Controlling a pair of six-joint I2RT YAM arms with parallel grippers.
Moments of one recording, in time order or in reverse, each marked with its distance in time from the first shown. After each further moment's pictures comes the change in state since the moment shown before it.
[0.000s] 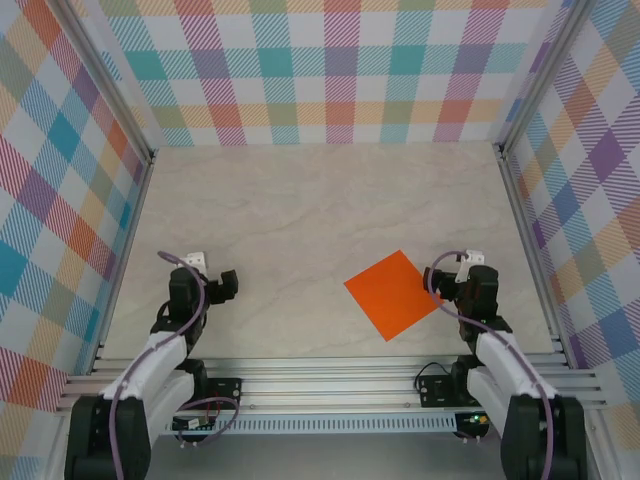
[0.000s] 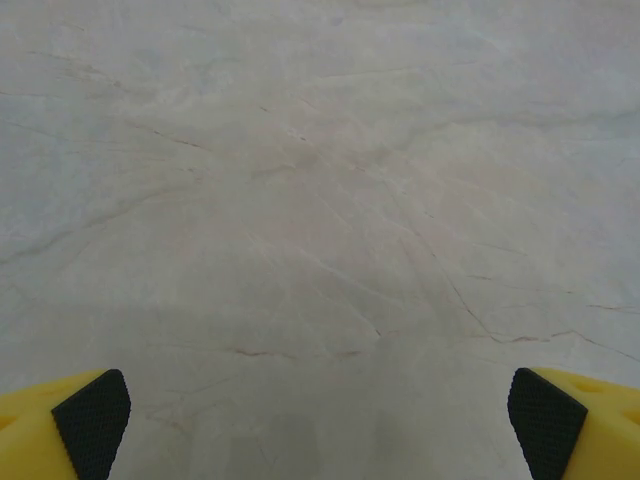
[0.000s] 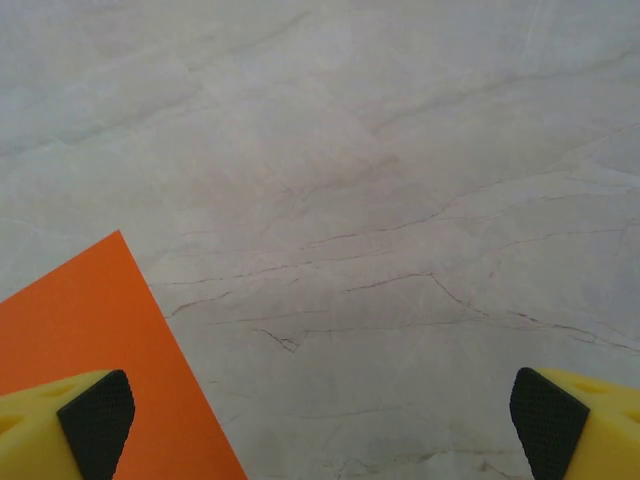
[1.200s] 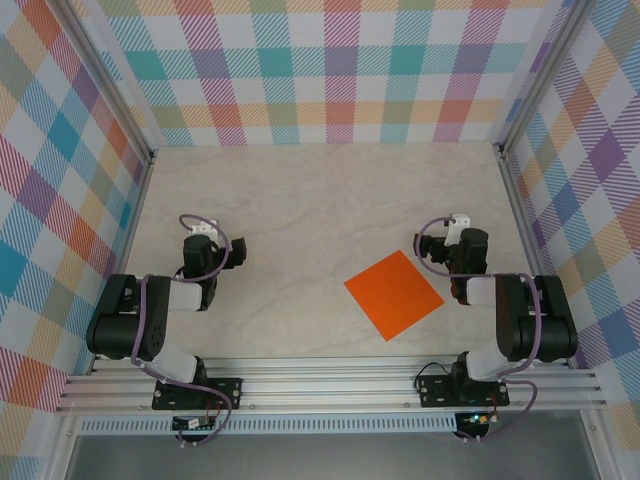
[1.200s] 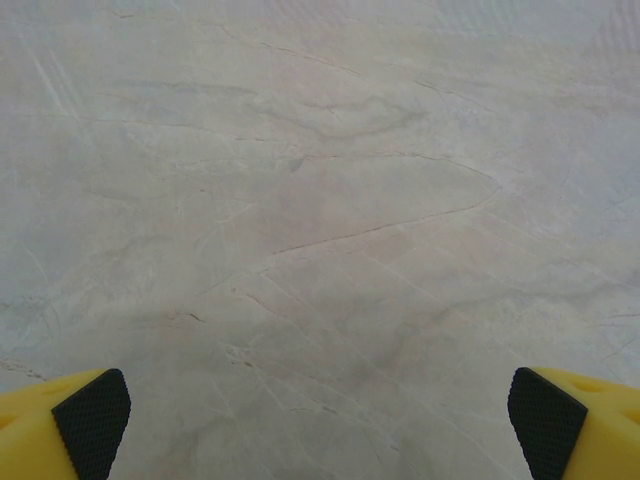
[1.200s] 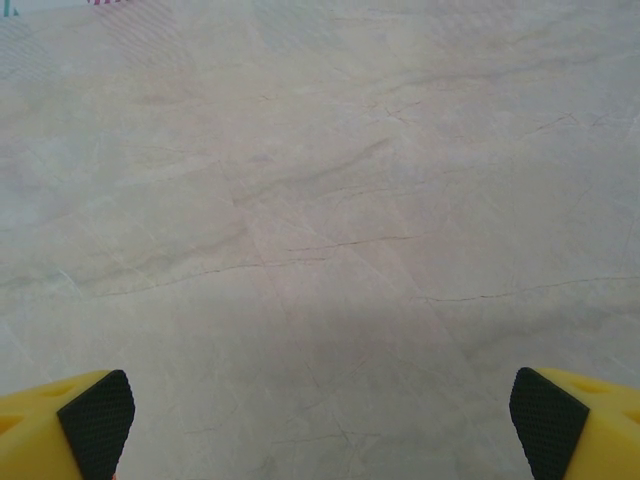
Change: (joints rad) left arm 0.000 0.627 0.202 0.565 0.014 0.066; right arm 0.000 0.613 0.245 0.481 -0.111 -0.060
